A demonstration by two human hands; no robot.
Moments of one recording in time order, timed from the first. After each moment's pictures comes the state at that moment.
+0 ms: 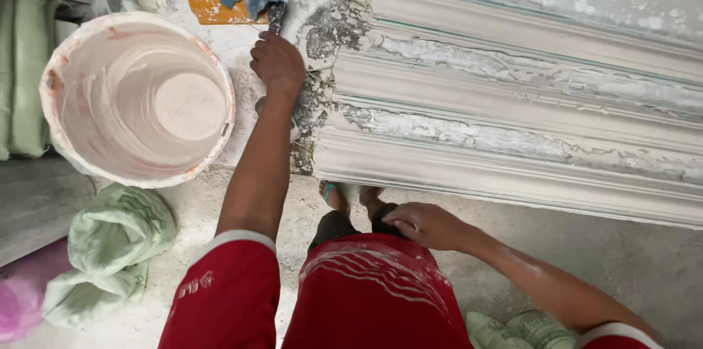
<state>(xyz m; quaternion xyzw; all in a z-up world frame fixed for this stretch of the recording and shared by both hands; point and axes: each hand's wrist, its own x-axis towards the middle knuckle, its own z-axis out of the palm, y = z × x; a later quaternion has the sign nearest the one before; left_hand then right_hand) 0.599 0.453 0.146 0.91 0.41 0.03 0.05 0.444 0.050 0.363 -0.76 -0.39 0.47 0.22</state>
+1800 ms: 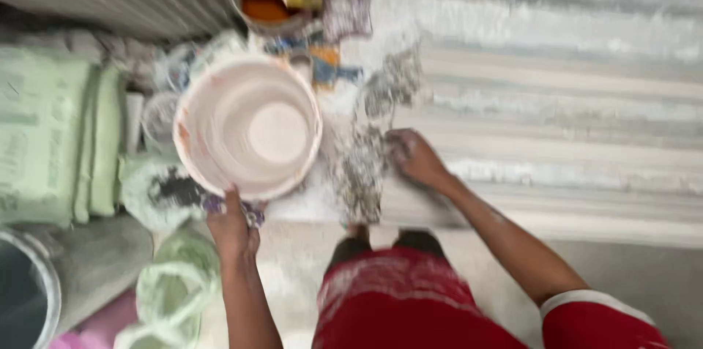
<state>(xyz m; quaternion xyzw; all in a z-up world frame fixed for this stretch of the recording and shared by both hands) 0.352 0.555 0.341 0.38 0.57 0.32 0.65 0.574 0.258 0.283 -0.85 -0.29 0.24 0.36</state>
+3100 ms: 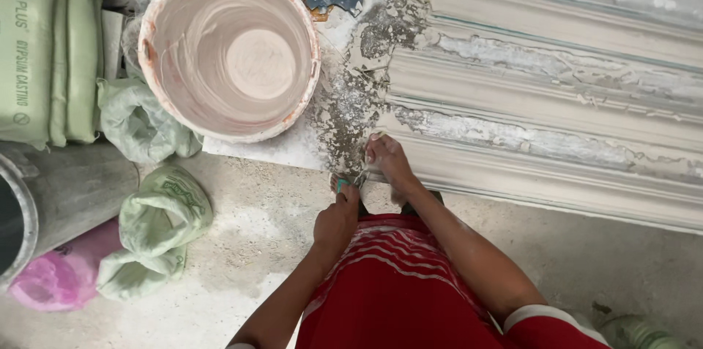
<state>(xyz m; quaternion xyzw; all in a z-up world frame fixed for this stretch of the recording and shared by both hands) 0.278 0.346 0.249 0.94 0.07 -0.28 0.17 0.445 0.254 0.245 -0.68 0.01 0.35 0.65</state>
